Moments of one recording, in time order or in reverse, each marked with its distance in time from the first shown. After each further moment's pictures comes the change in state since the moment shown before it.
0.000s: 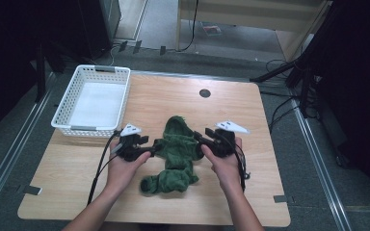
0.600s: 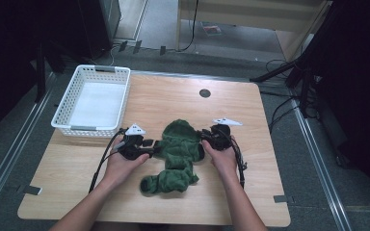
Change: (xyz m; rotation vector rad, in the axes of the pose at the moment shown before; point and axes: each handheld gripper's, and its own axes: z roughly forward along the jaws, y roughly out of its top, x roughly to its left) left arm 0.013 0.002 0.003 0.048 -0.093 0.155; right arm -0.035 -0.011 0.038 0.081 -0.007 0.021
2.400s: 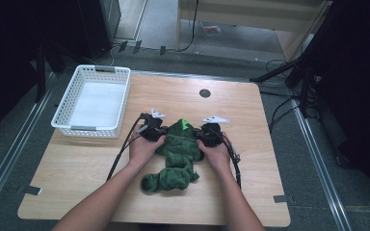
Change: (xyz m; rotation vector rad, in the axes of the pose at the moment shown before) left arm 0.000 0.040 0.069 0.041 0.232 0.001; right arm 0.004 -0.004 0.042 0.056 -0.052 -0.137
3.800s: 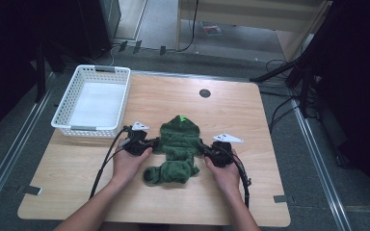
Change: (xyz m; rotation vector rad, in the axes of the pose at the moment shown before) left arm 0.012 -0.047 -0.044 0.020 -0.128 -0.052; right arm 0.007 -0.049 -0.054 -0.009 0.063 0.077
